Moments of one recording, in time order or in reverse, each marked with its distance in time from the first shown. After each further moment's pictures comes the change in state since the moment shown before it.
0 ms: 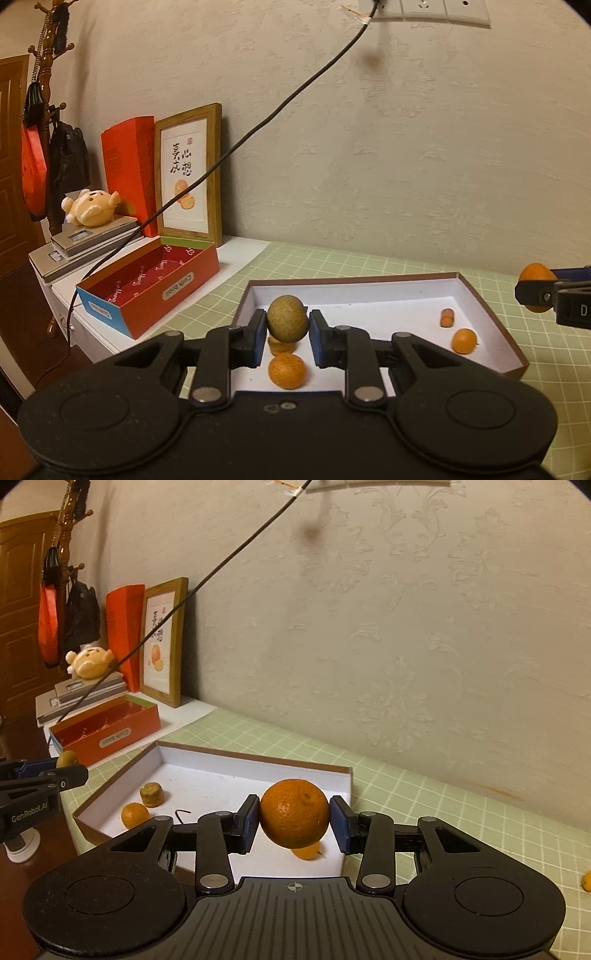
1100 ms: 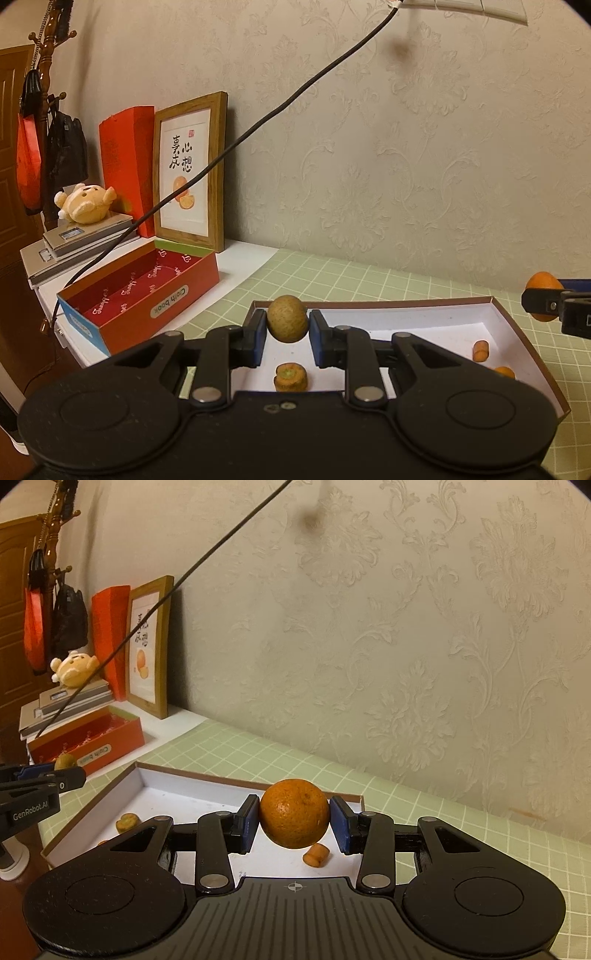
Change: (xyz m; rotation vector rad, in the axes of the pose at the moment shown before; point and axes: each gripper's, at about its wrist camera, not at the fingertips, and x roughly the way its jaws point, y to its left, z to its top) left arm 0.062 0.012 0.018 -0.034 0.004 0.005; right arm 0.063 -0.004 0.022 0.017 -0.009 -0.007
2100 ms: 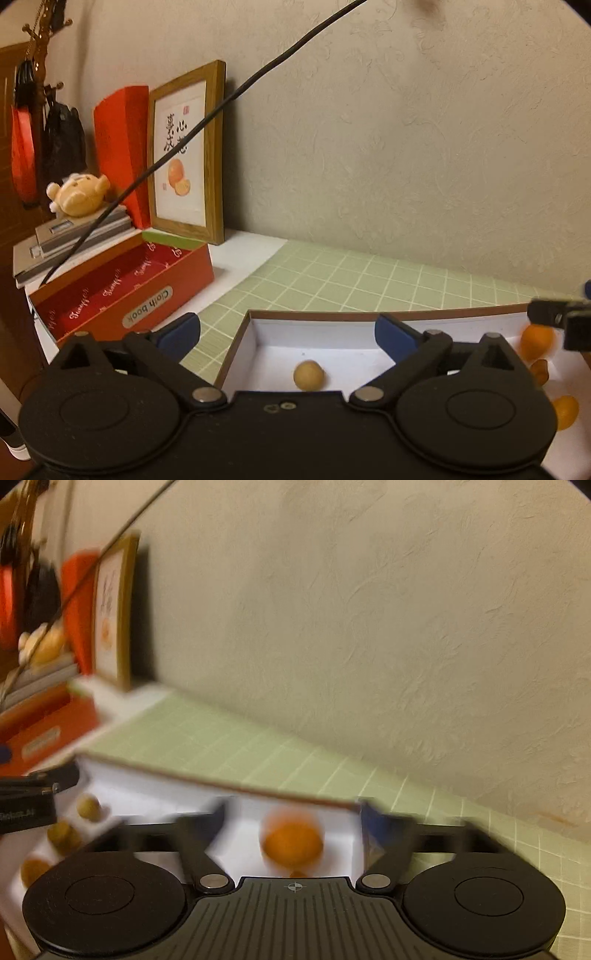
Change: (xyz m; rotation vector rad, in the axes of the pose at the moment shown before) left arm 0.076 -0.006 -0.003 -0.010 0.038 0.052; right arm 0.094 -0.023 0.002 0.020 0.047 -0.032
